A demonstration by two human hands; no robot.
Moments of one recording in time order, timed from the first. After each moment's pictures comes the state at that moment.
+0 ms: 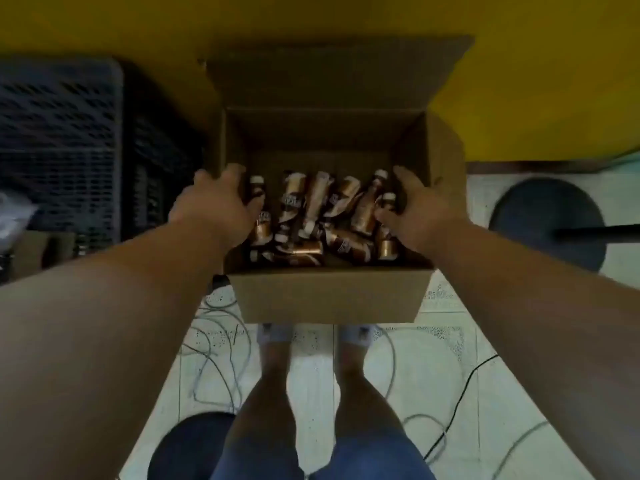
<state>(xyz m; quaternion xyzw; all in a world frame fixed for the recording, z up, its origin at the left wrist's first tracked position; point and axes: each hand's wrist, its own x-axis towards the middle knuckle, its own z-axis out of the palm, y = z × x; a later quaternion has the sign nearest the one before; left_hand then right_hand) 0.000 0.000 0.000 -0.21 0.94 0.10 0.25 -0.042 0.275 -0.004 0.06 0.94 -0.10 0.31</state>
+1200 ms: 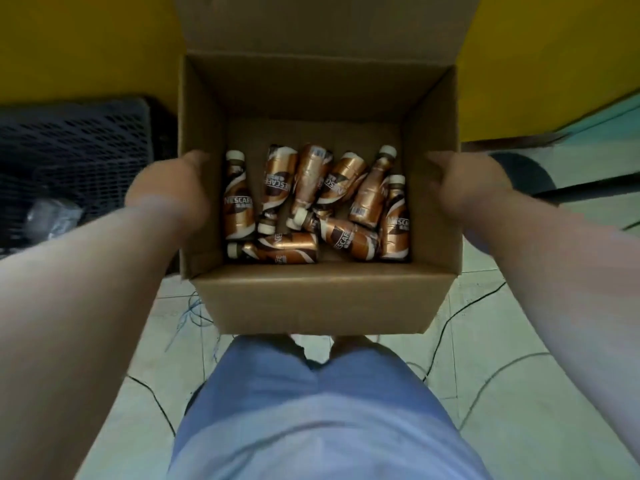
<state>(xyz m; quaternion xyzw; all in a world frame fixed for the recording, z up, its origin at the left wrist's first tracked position) 0.027 0.007 0.182 -0.19 0.95 0.04 0.24 -0.026 0.372 0.158 0.02 0.97 -0.01 0.25</state>
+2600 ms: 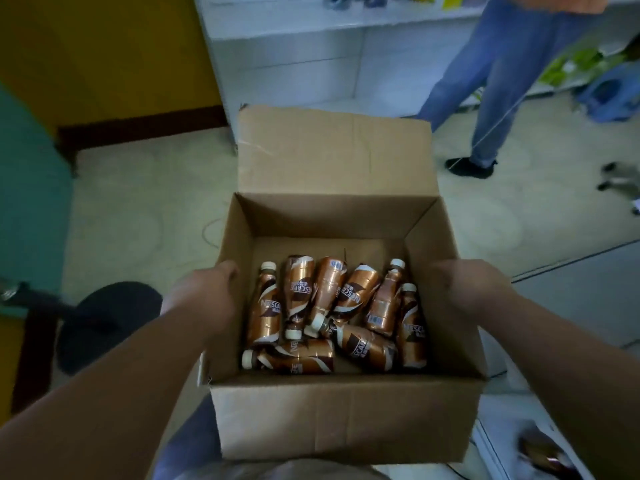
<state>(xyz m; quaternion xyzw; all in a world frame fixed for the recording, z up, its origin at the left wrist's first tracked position) 0.474 0.681 0.334 0.68 0.71 -0.06 0.17 0.854 0.641 0.341 0.77 0.59 -0.16 0.19</state>
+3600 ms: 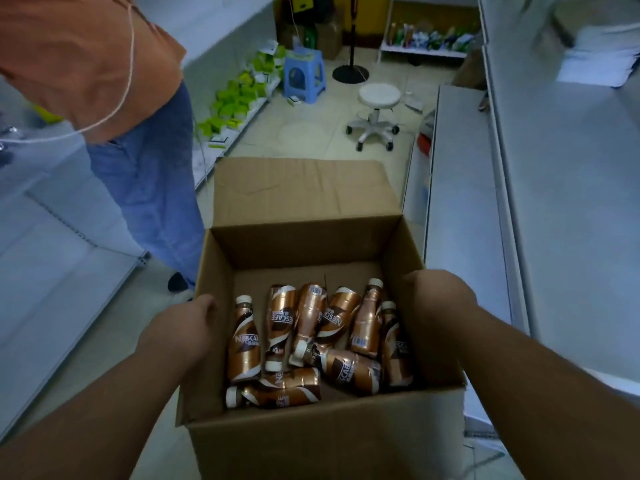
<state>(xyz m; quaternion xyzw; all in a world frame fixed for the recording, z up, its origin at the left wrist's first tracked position) 0.995 1.144 0.330 0.94 0.30 -0.13 0.07 1.194 0.833 0.342 0.96 0.14 -0.23 -0.01</state>
